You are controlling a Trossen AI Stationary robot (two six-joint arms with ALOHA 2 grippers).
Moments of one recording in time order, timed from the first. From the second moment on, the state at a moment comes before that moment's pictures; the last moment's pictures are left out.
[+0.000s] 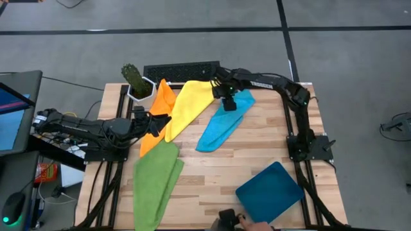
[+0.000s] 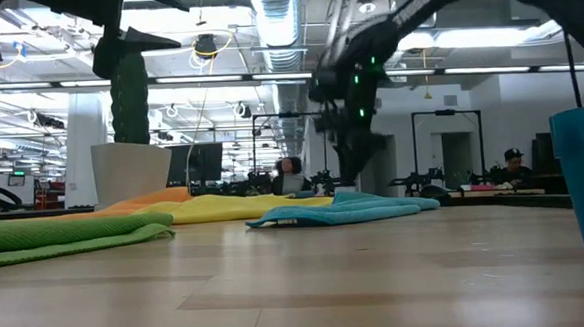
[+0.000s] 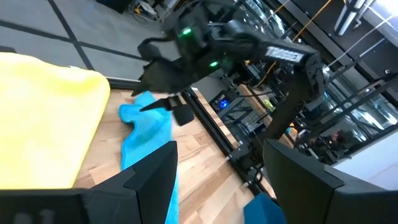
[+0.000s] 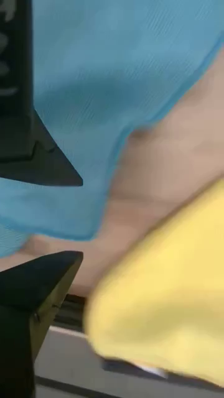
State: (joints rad) left arm -0.15 0.72 0.51 0.07 -0.66 -0.88; right arm -0.56 2.05 1.62 -0.84 0.00 -0.79
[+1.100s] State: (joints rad) left arm -0.07 1.72 0.99 -0.25 -0.26 -1.07; right arm -0.57 1.48 1.62 -1.14 -0.01 -0.47
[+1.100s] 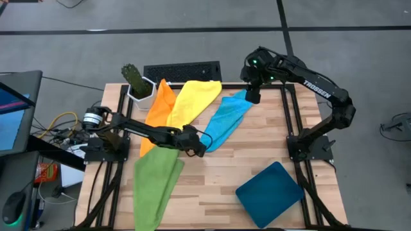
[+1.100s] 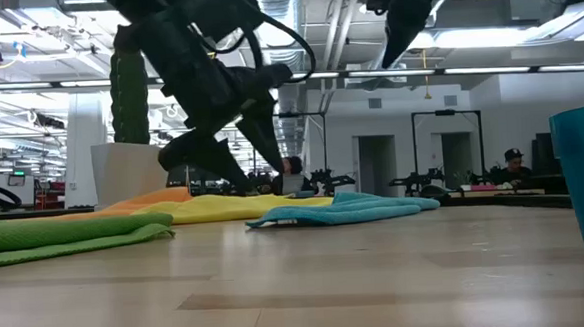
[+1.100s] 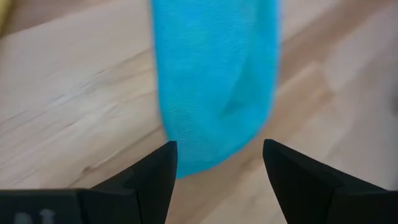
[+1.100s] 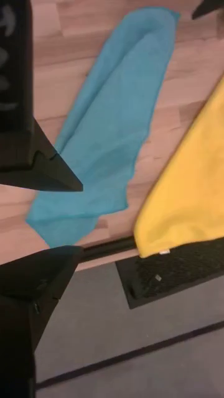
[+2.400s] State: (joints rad) left arm -0.15 1.88 1.04 -0.34 -0.38 -1.35; right arm -0.59 1.48 1.62 -1.20 -0.10 -0.46
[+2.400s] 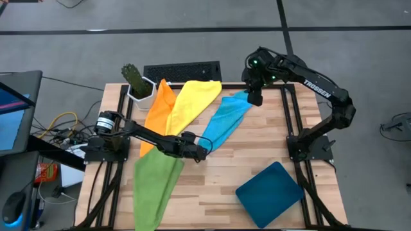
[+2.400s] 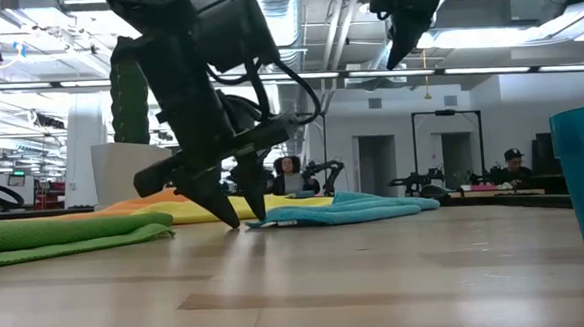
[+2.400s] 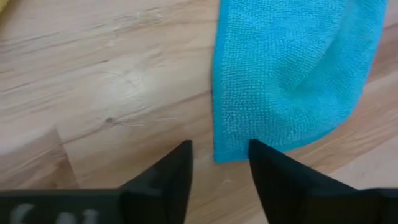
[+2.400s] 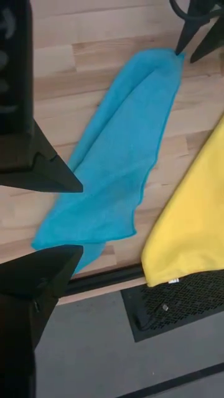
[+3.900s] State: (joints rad) left arm -0.38 1.83 1.31 -1.08 -0.15 -1.23; right arm -0.44 1.90 1.43 -0.59 -0.16 -0.39
